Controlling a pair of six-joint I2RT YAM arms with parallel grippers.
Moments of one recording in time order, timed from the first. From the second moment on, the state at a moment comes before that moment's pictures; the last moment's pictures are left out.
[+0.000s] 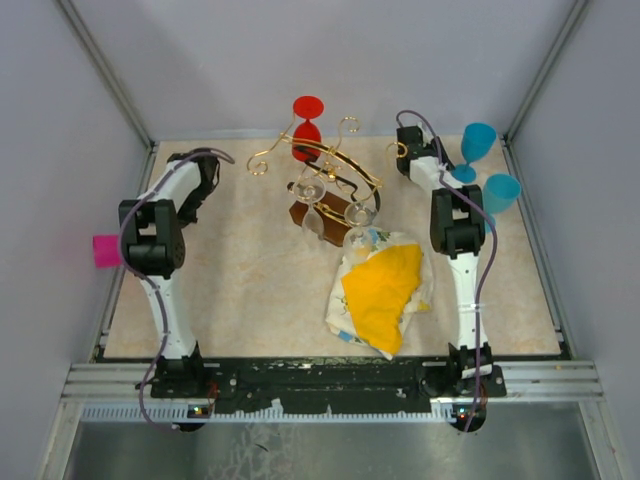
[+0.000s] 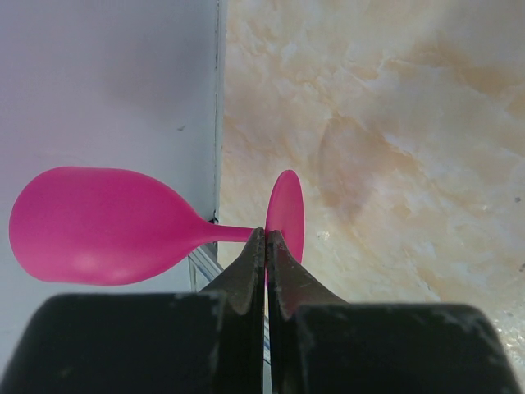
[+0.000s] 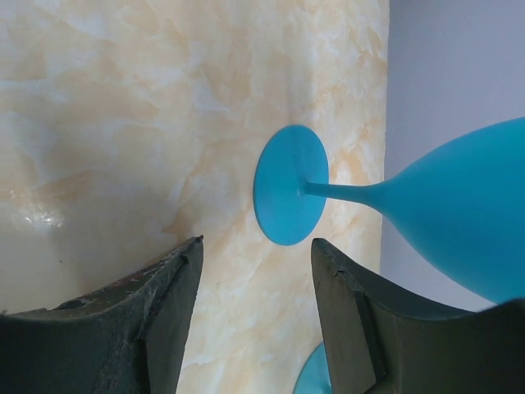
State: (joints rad) left arm -0.04 2.14 1.73 -1.17 -0.83 -0.22; right arm 0.17 2.53 2.07 -0.38 0.79 -0.36
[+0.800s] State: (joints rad) left arm -0.10 2.30 1.77 -1.19 -0.86 -0.26; right arm 0.17 2.49 2.03 -0.38 0.74 -0.34
